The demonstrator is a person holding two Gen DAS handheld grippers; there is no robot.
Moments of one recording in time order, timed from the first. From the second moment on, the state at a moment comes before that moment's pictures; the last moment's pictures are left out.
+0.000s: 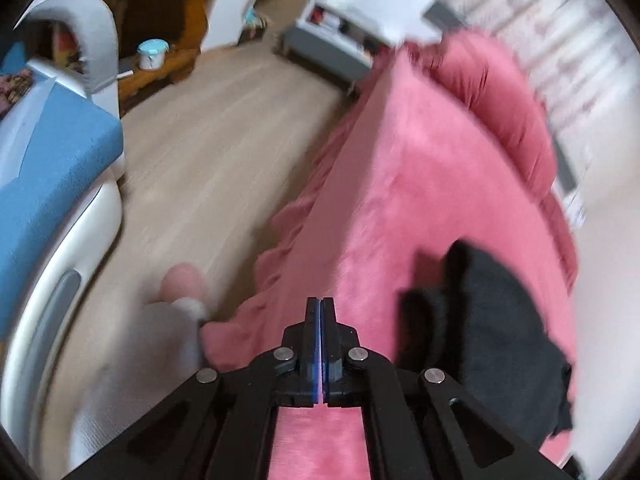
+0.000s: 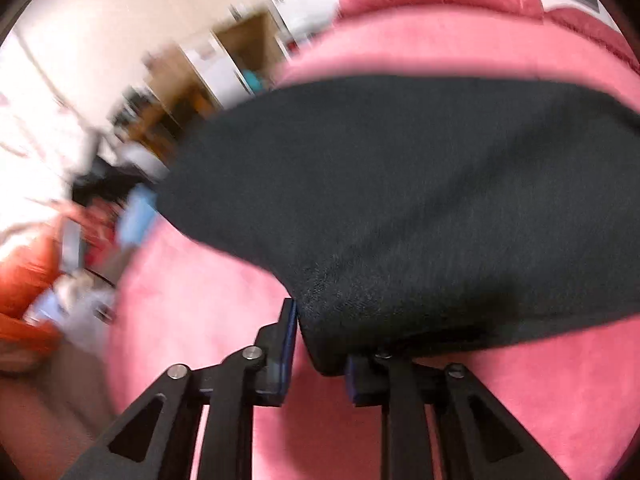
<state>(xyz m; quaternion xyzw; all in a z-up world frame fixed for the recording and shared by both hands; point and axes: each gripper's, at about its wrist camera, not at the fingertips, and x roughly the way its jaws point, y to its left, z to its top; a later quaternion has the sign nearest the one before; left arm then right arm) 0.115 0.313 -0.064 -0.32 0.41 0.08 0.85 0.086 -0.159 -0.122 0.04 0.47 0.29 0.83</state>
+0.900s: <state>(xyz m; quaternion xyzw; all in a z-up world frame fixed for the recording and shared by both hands) 0.218 -0.007 -0.100 0.10 0.34 -0.11 0.93 0.201 -0.503 -0.080 0.20 0.42 0.00 0.89</state>
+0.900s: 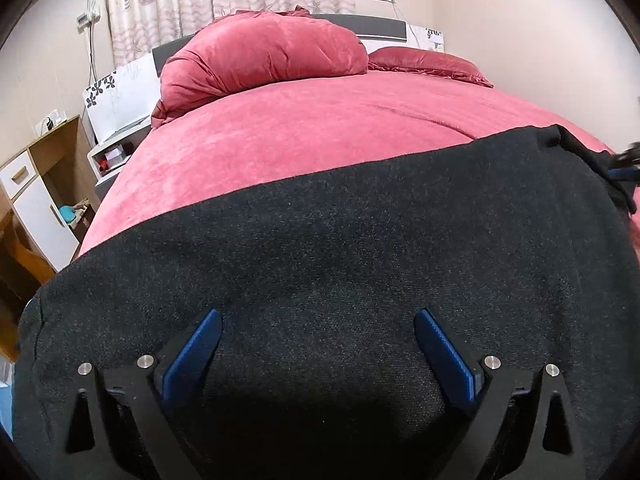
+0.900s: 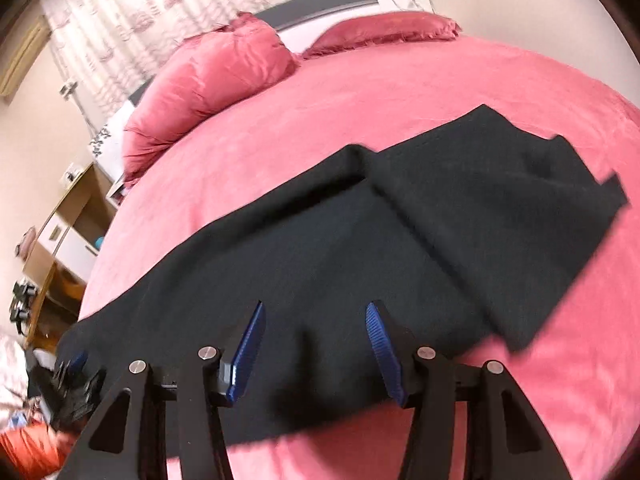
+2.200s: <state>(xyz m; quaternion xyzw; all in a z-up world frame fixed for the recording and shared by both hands) 0.148 -0.091 -0.069 0.17 0.35 -0.27 0.88 0.176 -0.723 -0.116 0.46 0.30 -0.24 0.80</state>
